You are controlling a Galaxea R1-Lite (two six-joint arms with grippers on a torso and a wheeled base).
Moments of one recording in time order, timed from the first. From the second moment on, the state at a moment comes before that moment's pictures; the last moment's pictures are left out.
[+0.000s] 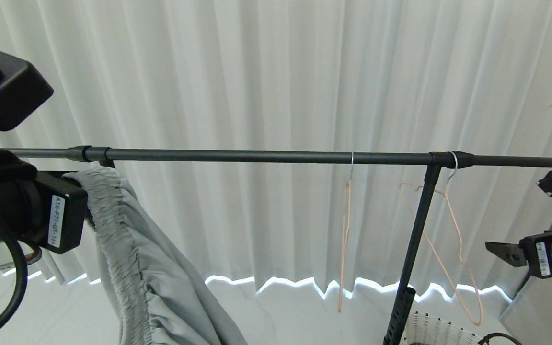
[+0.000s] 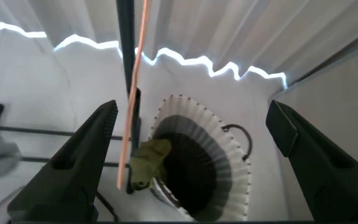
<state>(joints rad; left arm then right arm) -0.64 1.15 -1.06 0.34 0.49 0.15 0.26 1.26 -0.70 0.03 -0.21 0.01</state>
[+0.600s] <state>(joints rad) -0.65 1.14 -1.05 0.34 0.49 0.16 0.27 1.64 -0.70 -0.26 -0.21 0.18</state>
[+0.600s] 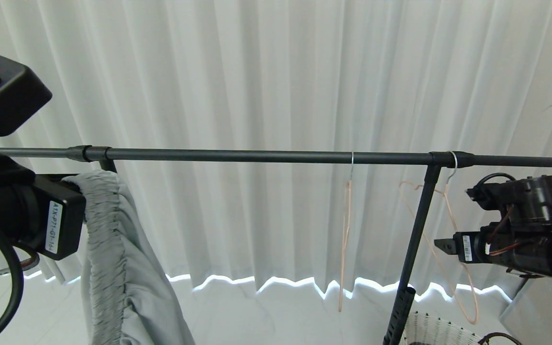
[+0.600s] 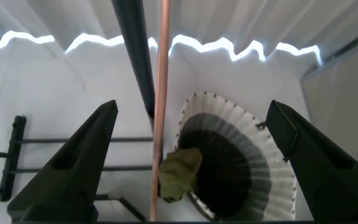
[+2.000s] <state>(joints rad) -0.67 1.14 -1.05 0.34 0.49 0.16 0.26 1.73 -0.73 -0.29 -0.22 0.24</state>
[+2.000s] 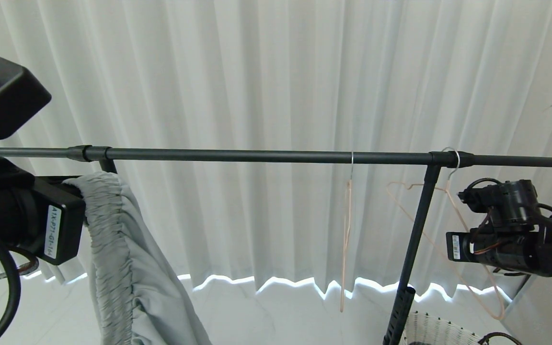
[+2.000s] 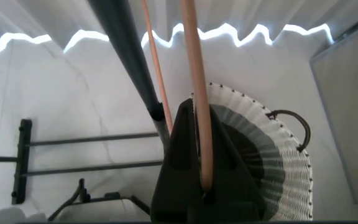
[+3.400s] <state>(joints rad) -0.67 1.13 -1.03 0.33 0.50 0.21 0.26 1.32 -0.51 -0.19 -0.29 0.23</state>
